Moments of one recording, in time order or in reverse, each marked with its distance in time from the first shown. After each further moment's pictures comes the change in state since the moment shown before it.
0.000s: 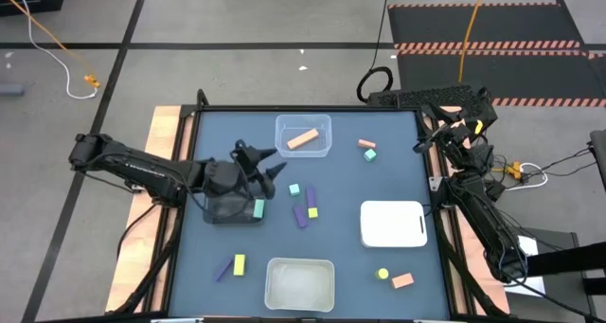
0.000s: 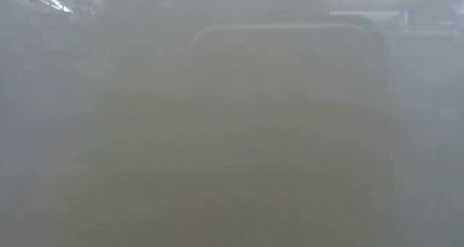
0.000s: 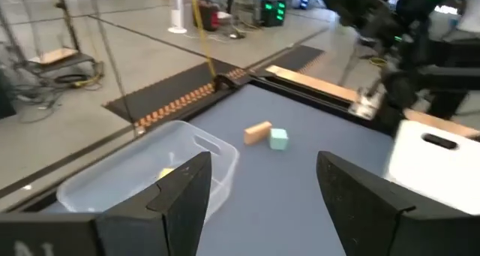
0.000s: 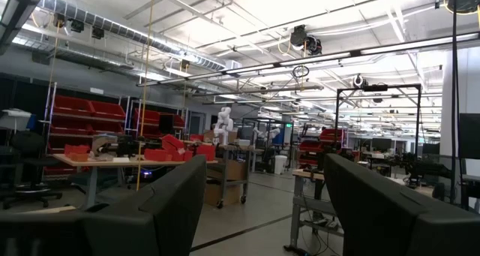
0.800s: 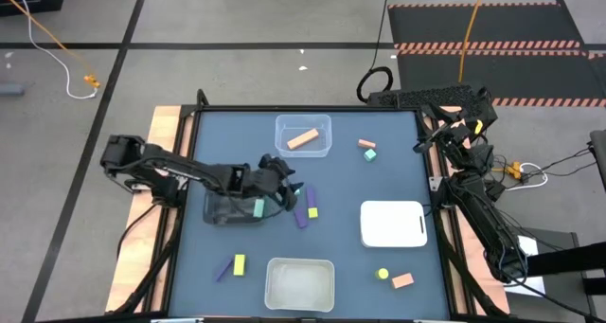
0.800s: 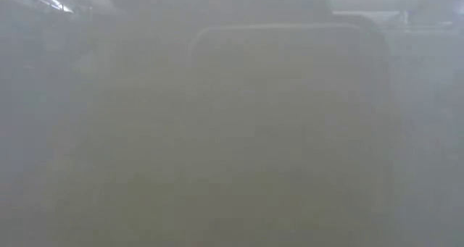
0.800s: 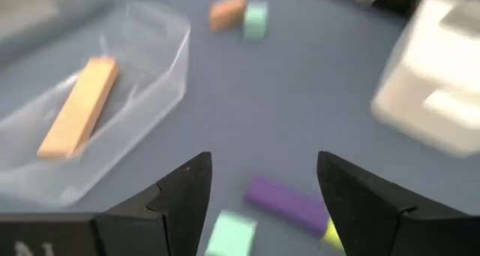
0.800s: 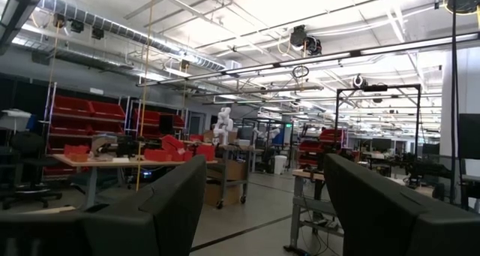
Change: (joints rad) left arm 0.074 0.340 0.129 -0.164 0.258 -0.185; right arm 0.000 0.000 0.000 0.000 0.000 0.000
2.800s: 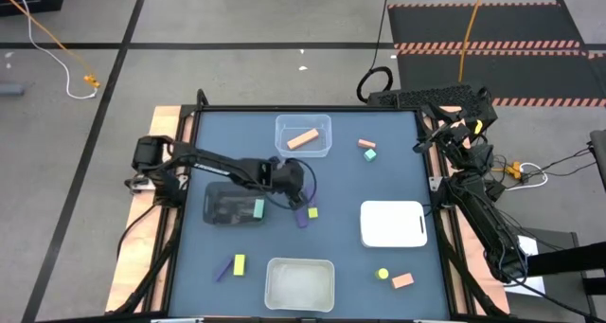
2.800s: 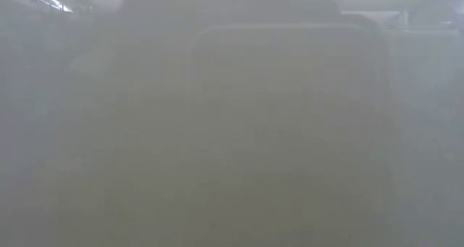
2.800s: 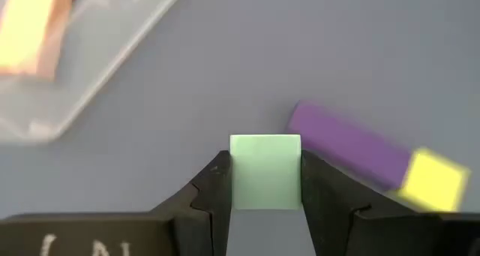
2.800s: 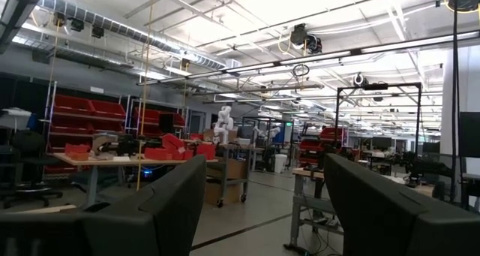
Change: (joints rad) left arm 0.086 0.231 0.226 -0.345 0.158 -0.048; right arm 0.000 0.000 0.000 -0.005 0.000 0.000
